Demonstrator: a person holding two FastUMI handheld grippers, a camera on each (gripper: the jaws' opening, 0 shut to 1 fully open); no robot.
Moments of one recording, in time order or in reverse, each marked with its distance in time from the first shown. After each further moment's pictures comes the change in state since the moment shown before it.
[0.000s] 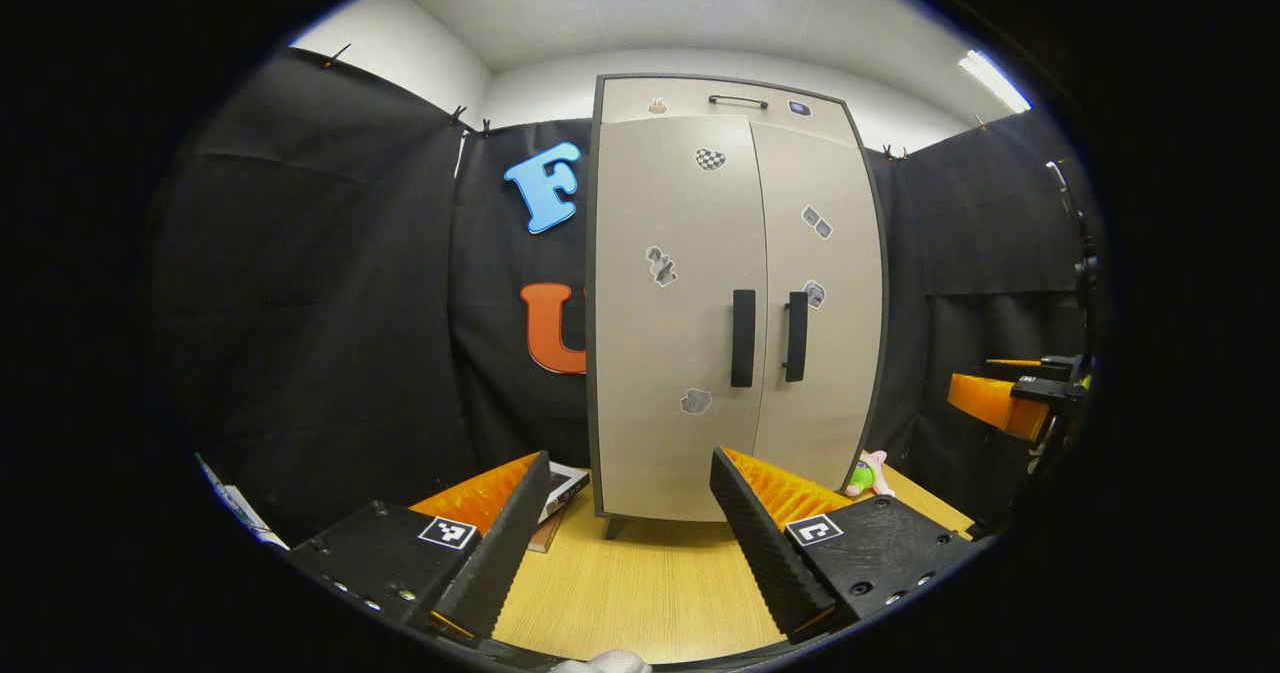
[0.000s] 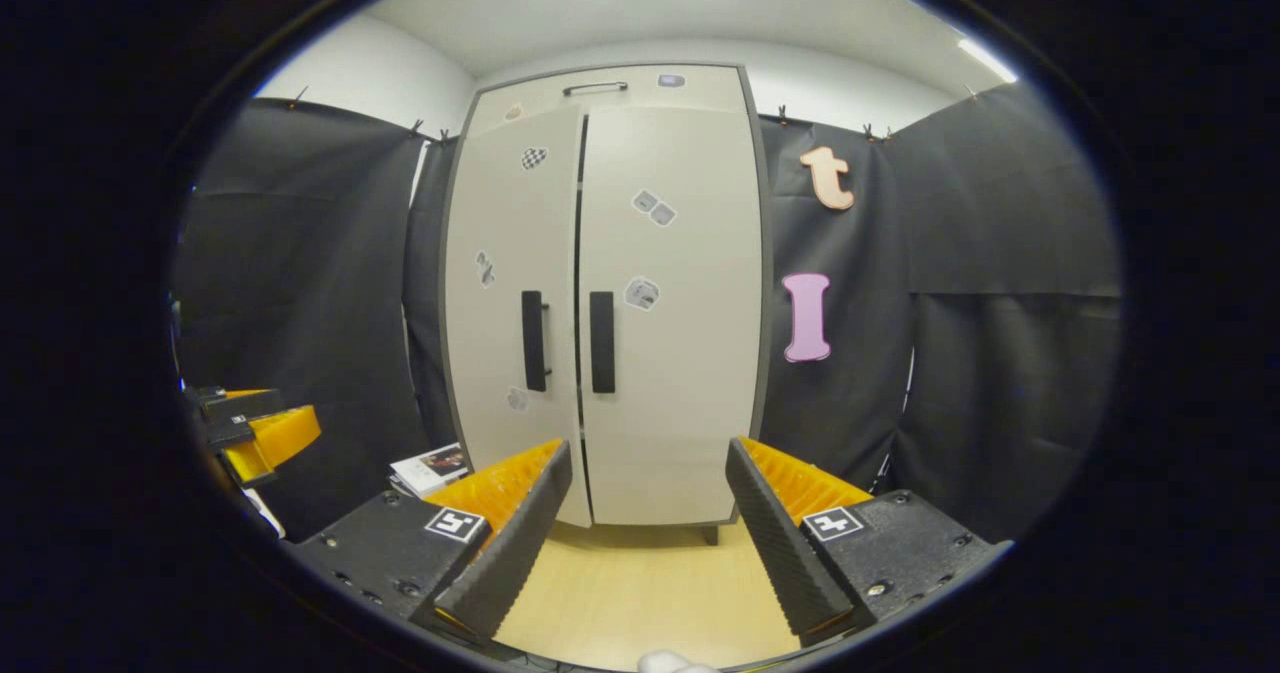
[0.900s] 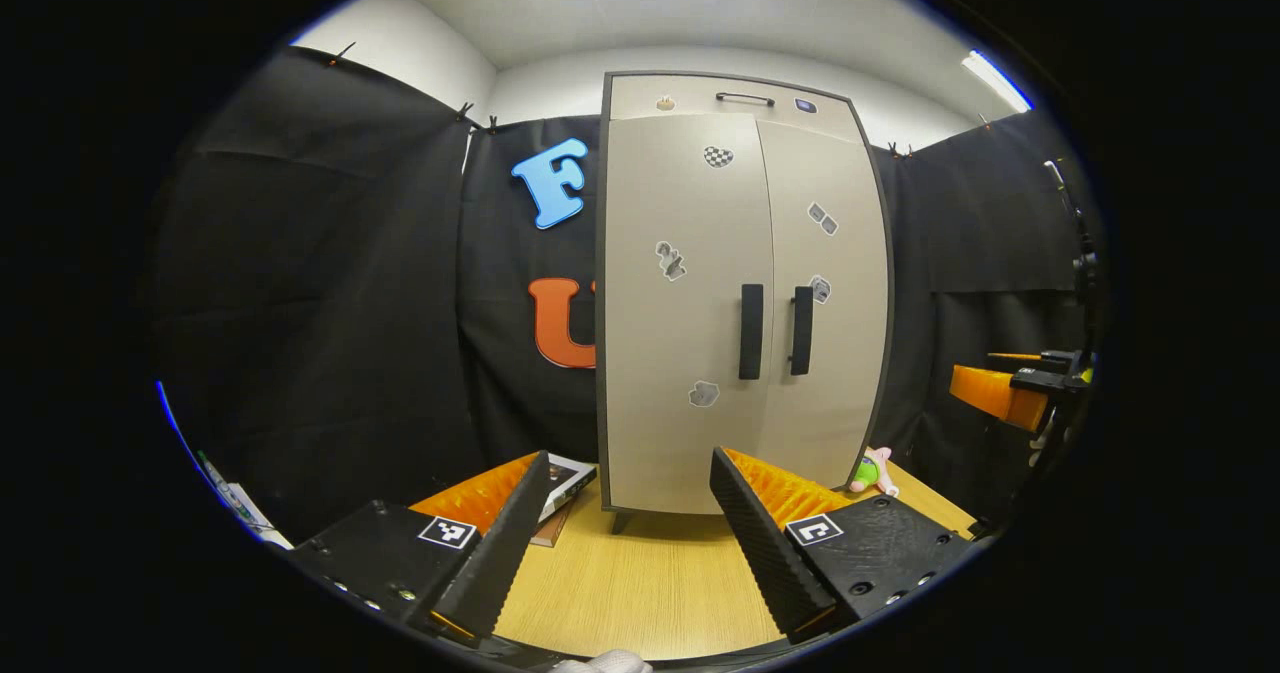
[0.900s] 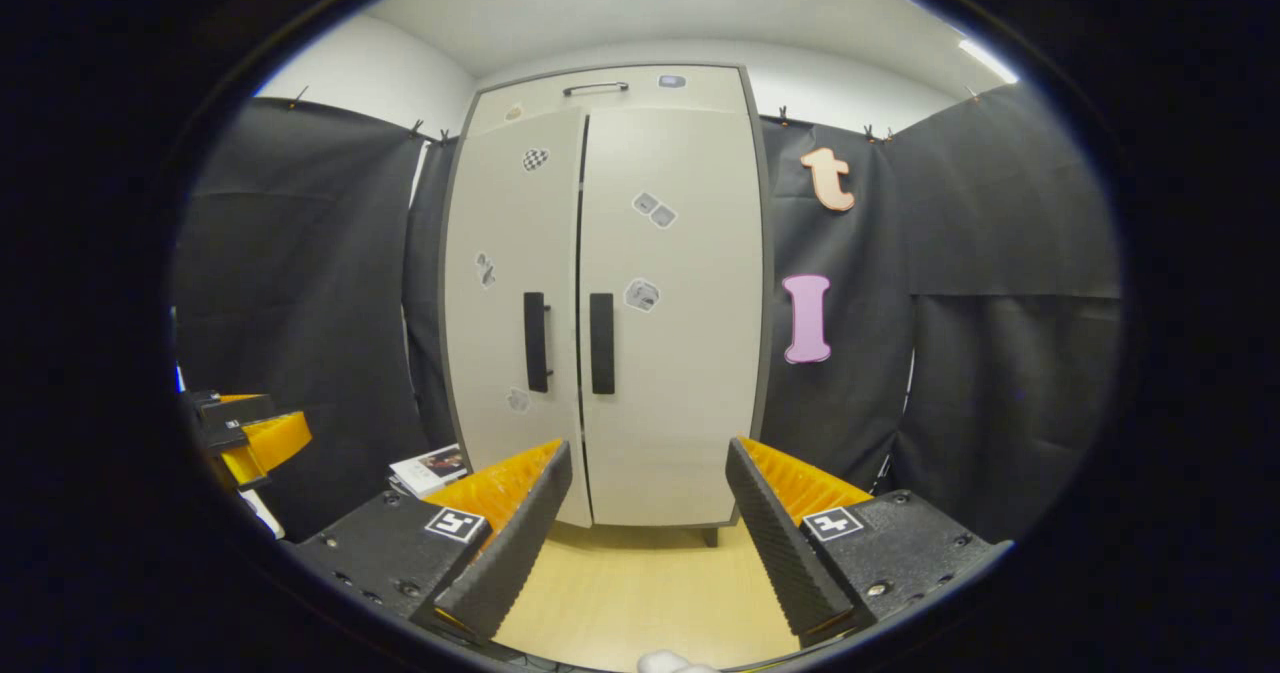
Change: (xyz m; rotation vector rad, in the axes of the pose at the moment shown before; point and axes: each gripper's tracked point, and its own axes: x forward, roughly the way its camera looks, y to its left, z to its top) left arm -0.004 0.005 -0.003 -0.001 0.013 0.014; right arm 0.004 -0.001 0.002 -0.006 0.005 -0.001
